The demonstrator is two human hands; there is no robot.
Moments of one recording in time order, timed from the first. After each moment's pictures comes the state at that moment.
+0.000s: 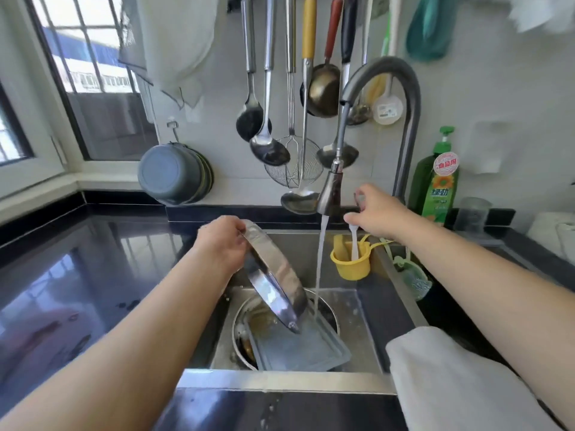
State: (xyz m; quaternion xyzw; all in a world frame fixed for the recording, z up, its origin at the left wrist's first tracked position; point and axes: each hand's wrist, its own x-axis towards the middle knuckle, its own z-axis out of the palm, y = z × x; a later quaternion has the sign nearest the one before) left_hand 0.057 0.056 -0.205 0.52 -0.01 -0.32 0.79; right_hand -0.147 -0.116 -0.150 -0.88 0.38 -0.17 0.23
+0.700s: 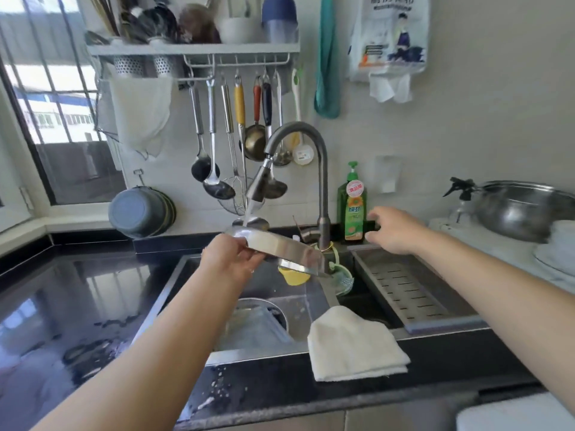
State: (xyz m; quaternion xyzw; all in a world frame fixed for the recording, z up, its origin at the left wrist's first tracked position) left_hand -0.133 0.104 -0.118 0.44 -0.05 -0.39 0.80; right_hand -0.353 -0.081 -0.094 -0.86 0.45 -0.18 0.13
